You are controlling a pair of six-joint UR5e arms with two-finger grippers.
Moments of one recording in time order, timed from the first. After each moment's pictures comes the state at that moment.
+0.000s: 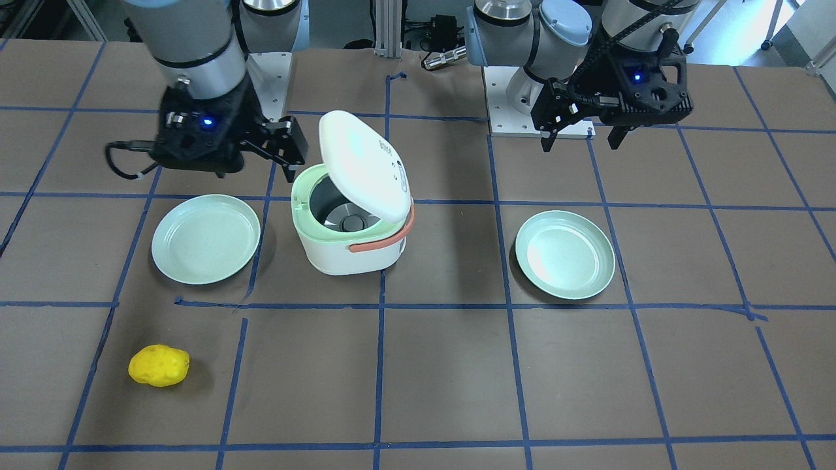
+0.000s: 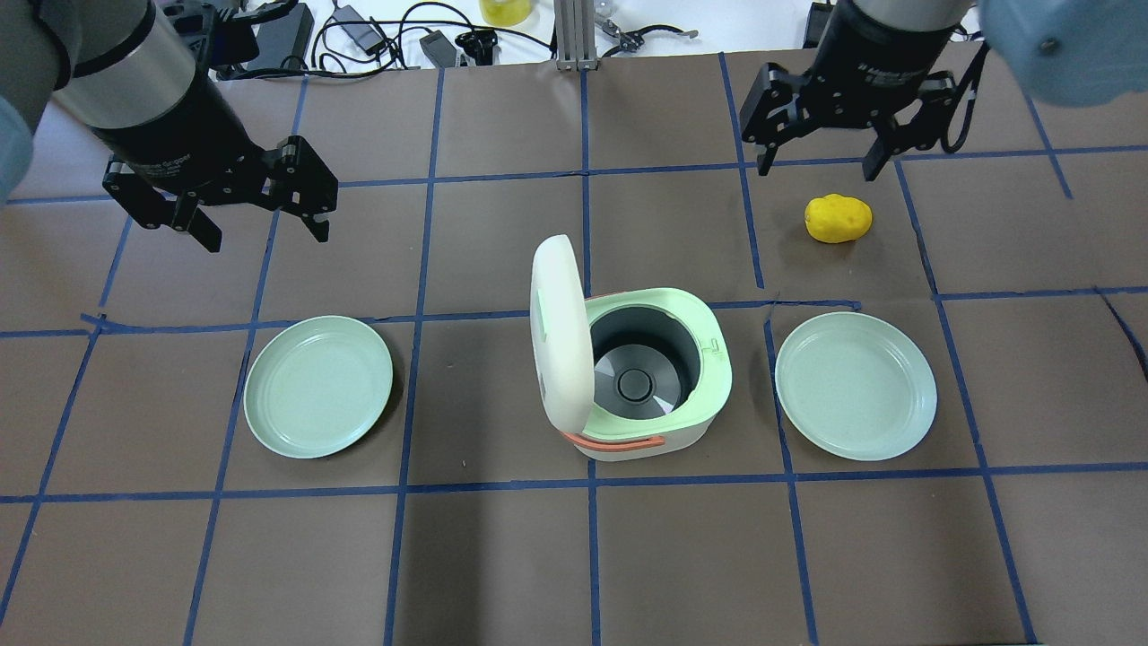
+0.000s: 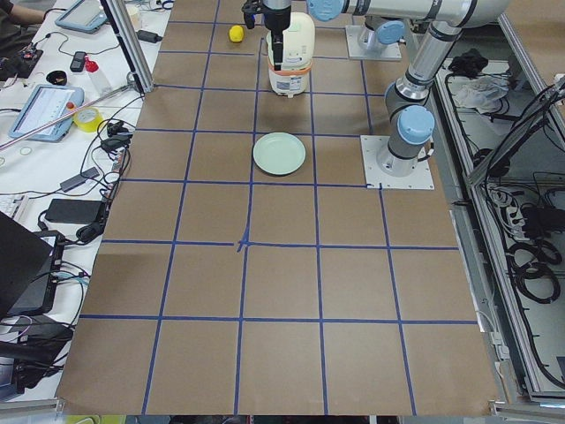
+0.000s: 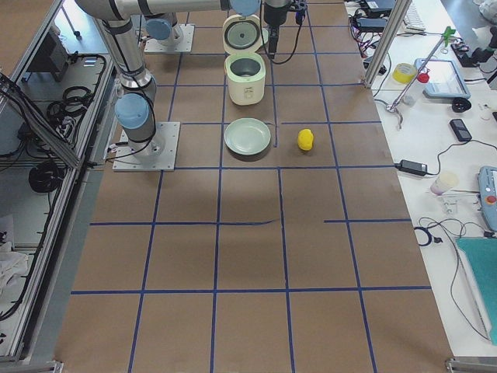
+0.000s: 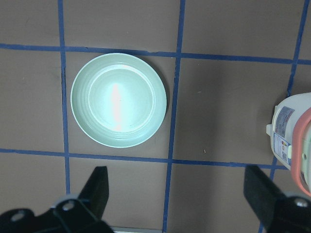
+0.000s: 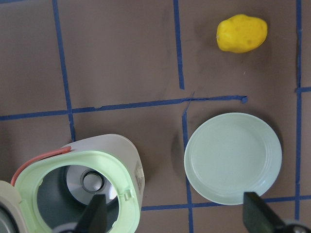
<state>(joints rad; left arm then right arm) -1.55 -1.50 -1.59 -1.62 1.59 -0.05 1.57 -1.51 1.44 -1.52 -1.53 0.08</state>
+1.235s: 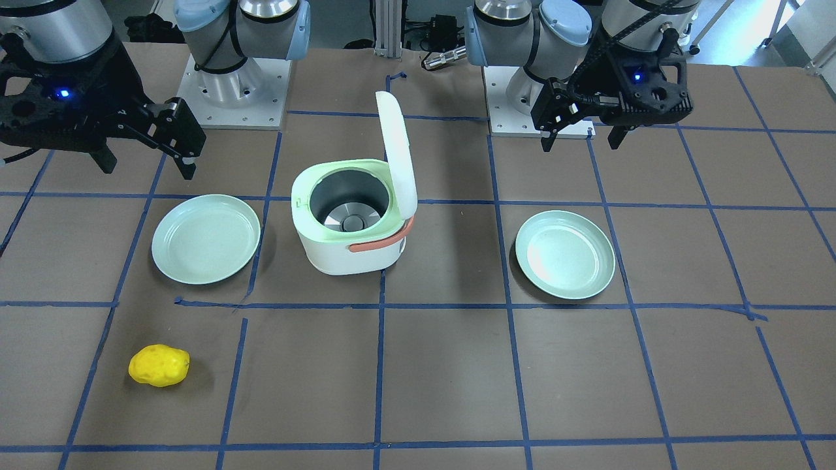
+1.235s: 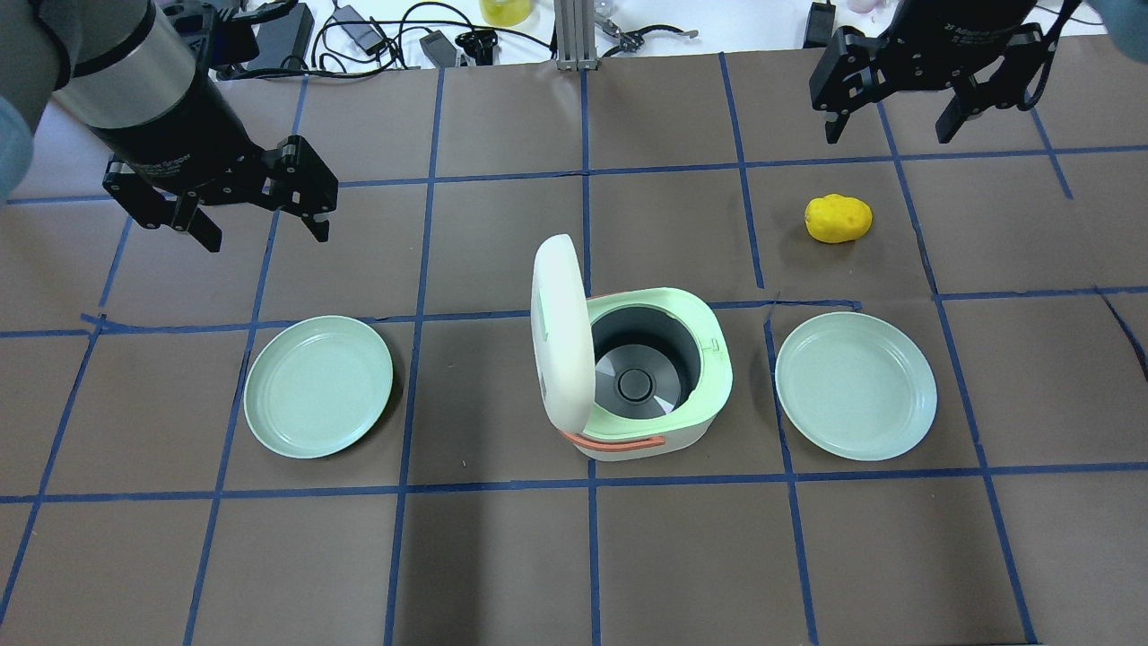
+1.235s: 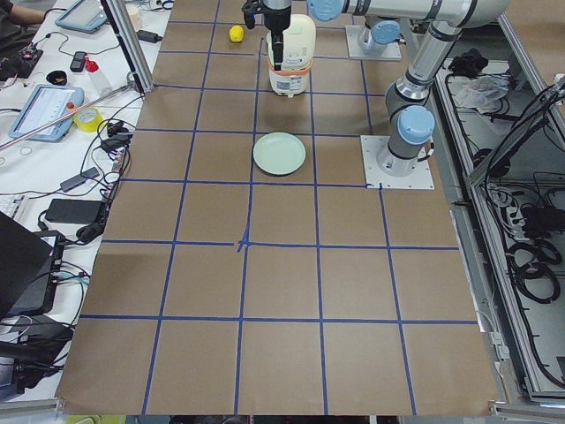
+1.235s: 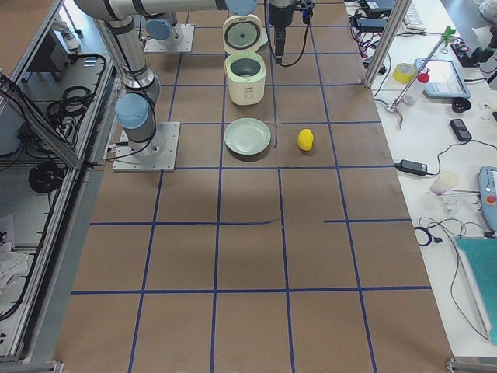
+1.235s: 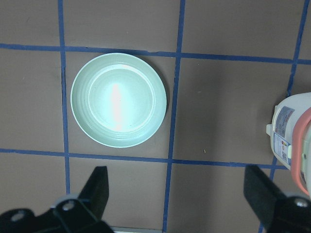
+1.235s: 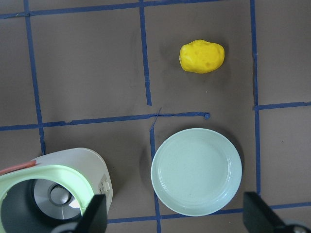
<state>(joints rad) -1.55 -1.50 -1.59 -1.62 1.59 -0.05 1.53 -1.52 1.43 -1.53 -1.59 0.03</state>
